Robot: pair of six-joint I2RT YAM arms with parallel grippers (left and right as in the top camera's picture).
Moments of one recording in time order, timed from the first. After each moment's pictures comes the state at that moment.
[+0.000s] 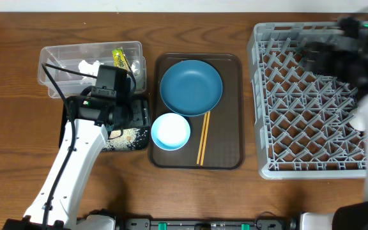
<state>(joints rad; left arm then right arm) -0.16 1.37 1.11 -0.95 0.09 -0.29 -0.12 1.54 1.49 -0.76 -0.37 0.08</state>
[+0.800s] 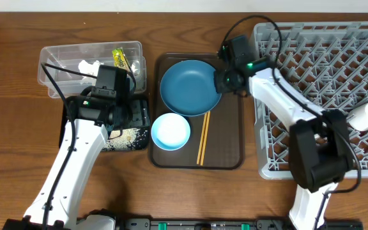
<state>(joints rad) -0.16 1.37 1.11 -0.95 0.08 -0.29 0.39 2.03 1.49 -0.59 -0.05 0.25</state>
